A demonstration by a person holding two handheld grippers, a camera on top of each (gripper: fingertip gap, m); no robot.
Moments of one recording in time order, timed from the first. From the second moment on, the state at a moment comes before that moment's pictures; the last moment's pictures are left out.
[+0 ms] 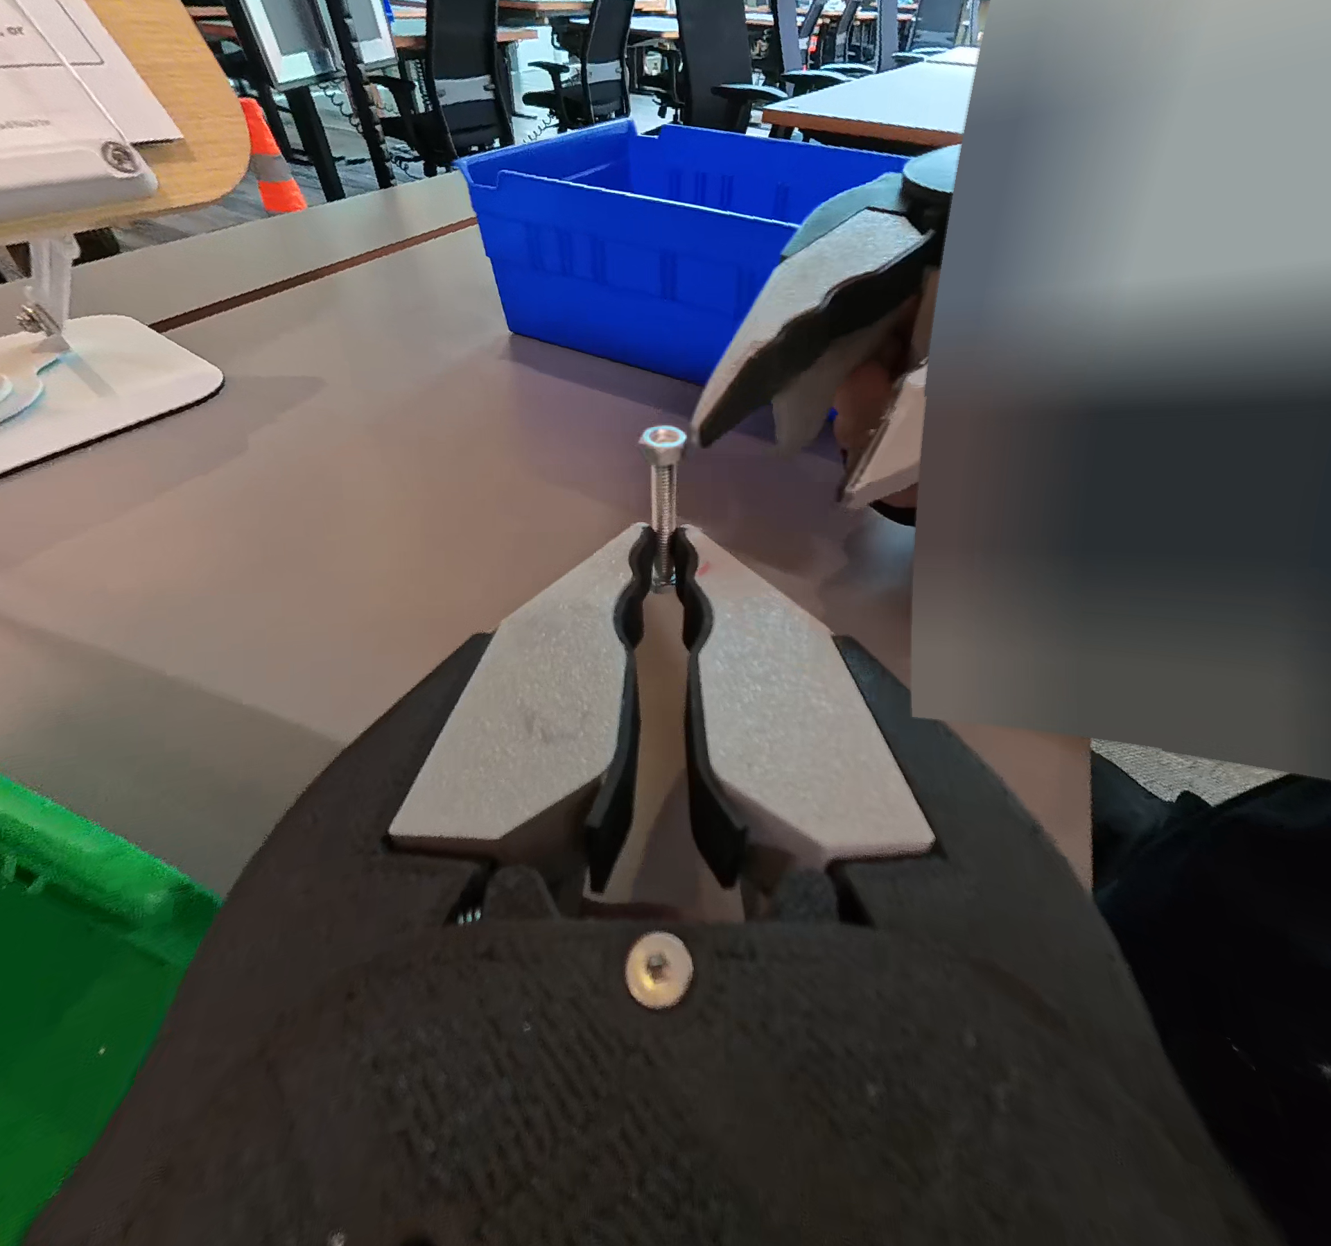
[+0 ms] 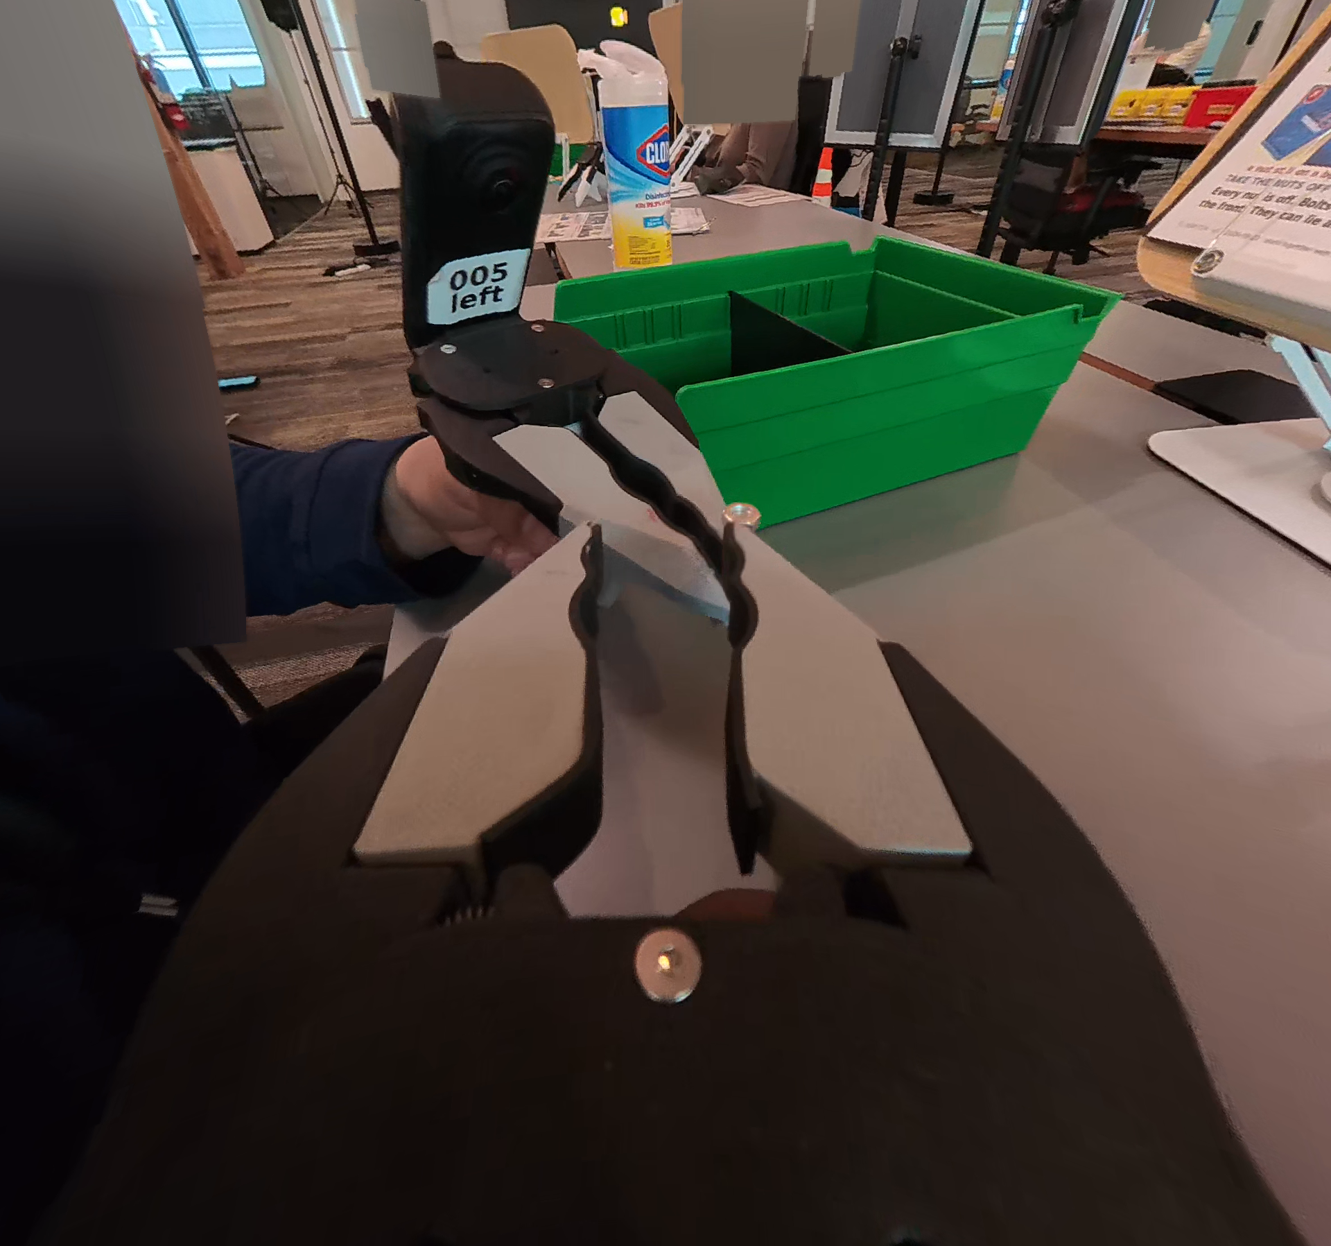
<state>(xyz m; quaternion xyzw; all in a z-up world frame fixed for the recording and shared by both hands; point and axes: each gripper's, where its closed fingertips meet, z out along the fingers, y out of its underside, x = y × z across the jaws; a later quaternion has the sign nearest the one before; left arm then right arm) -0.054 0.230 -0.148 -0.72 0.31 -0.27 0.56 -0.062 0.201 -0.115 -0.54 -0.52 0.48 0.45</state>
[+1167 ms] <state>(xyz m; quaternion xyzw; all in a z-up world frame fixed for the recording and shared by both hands) -0.049 0.226 -0.150 -0.72 0.32 -0.27 0.56 -0.065 0.213 -0.114 -0.56 -0.50 0.49 0.44</state>
